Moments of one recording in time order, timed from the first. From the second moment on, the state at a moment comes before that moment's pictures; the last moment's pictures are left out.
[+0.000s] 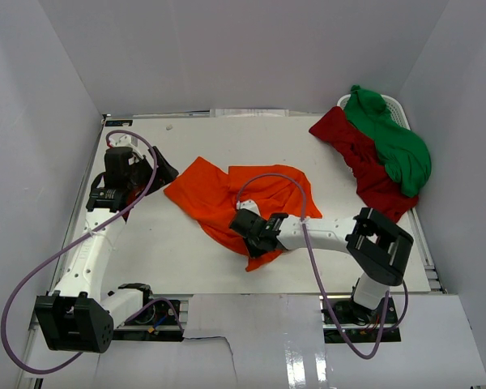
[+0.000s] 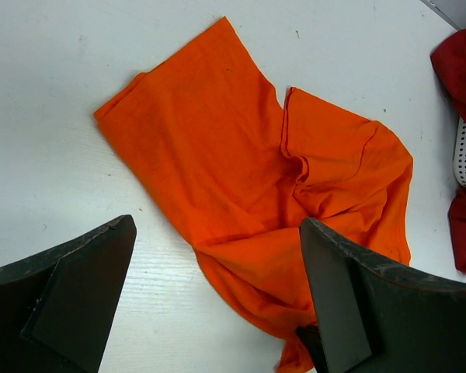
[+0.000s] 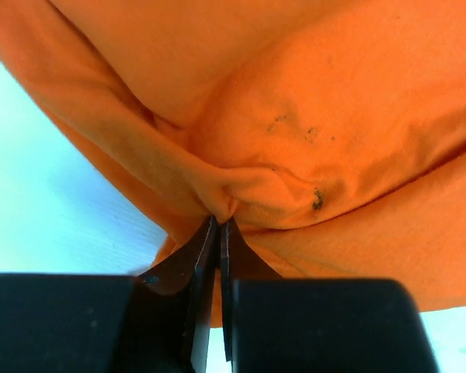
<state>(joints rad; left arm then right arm) -0.06 1.09 0.98 -0.48 0.12 -0.52 1.13 1.69 0.99 -0.48 0.25 0.58</state>
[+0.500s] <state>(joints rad) -0.06 1.09 0.98 -0.48 0.13 -0.52 0.78 1.62 1.31 -0.42 0.05 0.43</state>
